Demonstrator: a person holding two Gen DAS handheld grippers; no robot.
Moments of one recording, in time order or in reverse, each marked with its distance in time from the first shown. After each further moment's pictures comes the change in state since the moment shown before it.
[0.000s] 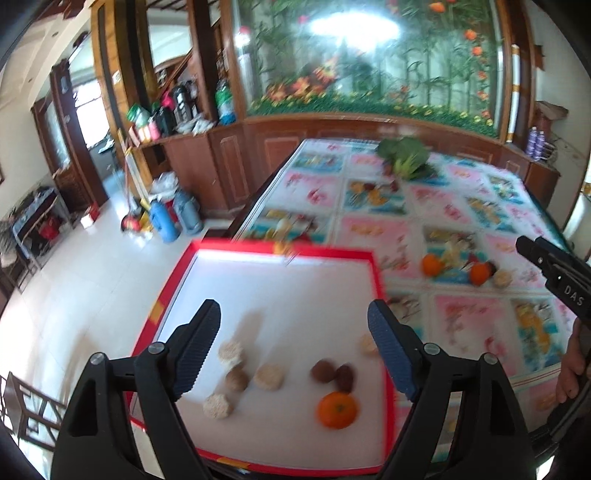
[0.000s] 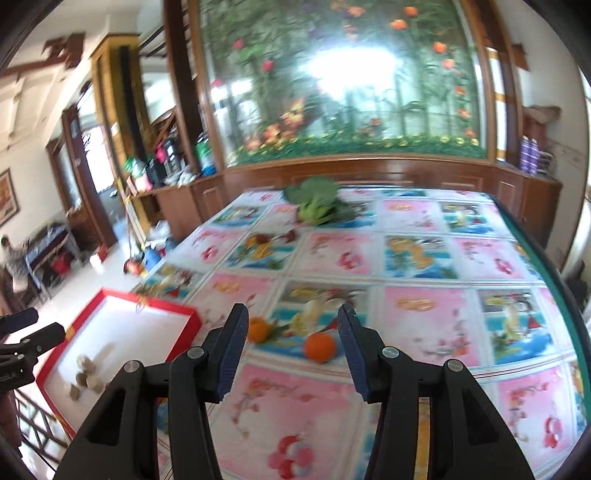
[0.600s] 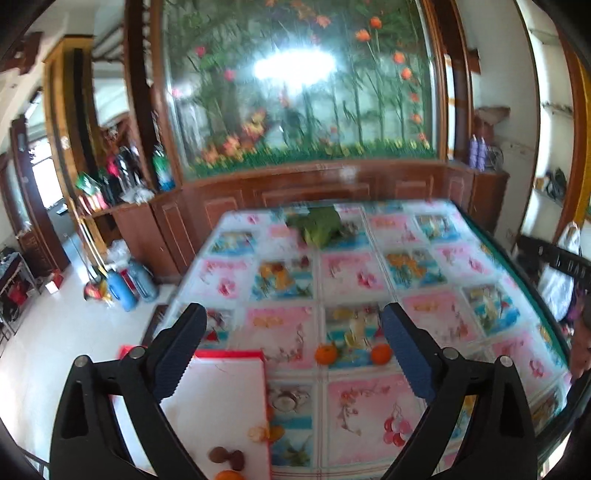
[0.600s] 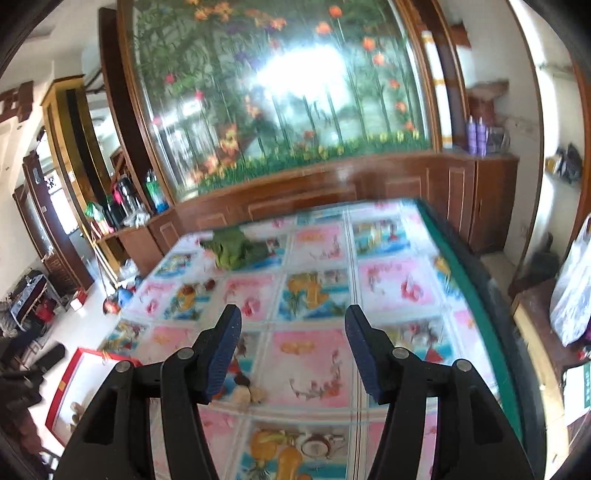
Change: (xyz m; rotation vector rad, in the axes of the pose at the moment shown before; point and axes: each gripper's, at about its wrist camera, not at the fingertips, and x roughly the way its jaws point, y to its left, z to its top) left arm -0.015 -0.112 0.072 0.149 -0.124 -0.159; right arm -0.019 -0.125 0.048 0.153 0.041 -0.078
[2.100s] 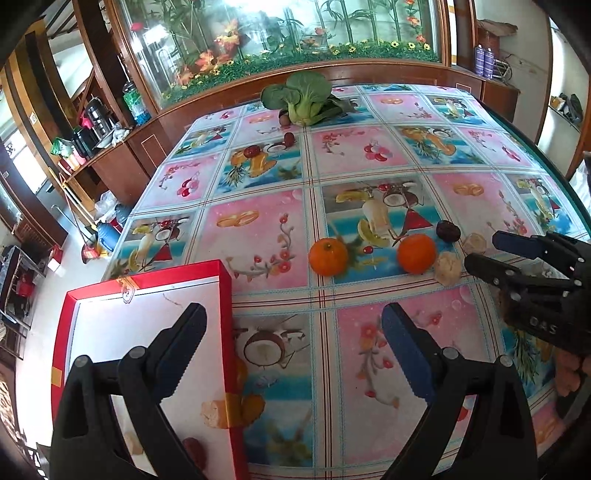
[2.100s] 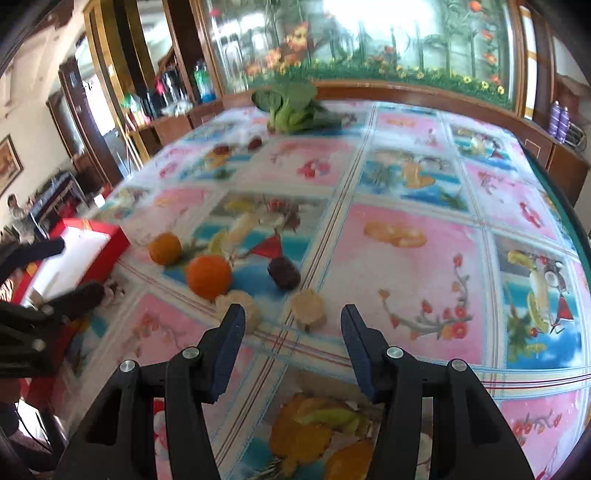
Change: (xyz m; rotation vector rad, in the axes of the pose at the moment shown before) left arm 0.112 -0.024 -0.073 0.087 0.301 0.028; right arm 0.106 0.042 -0.085 -0.229 0.222 0.108
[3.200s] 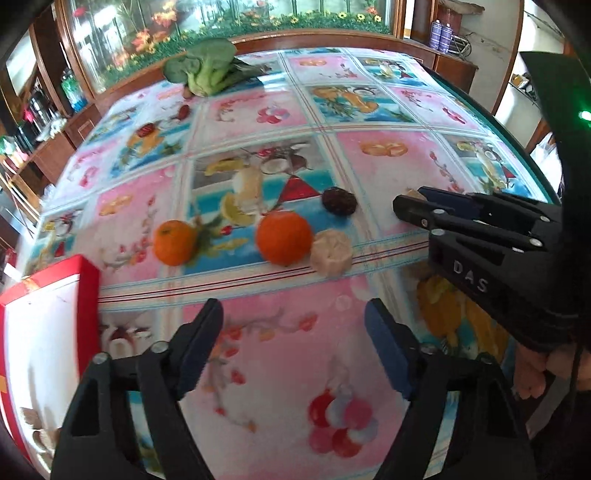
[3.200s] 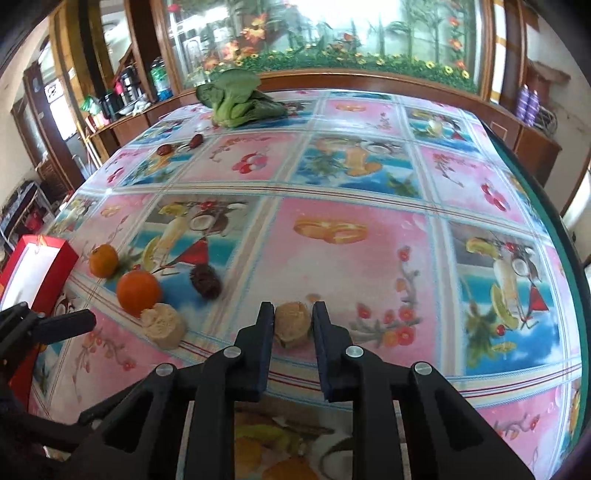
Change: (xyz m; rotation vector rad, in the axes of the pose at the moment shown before) left arm 0.033 -0.084 0.004 0.048 0.120 -0.219; right arm 0.014 -0.032 0.002 0.068 0.077 -0.138
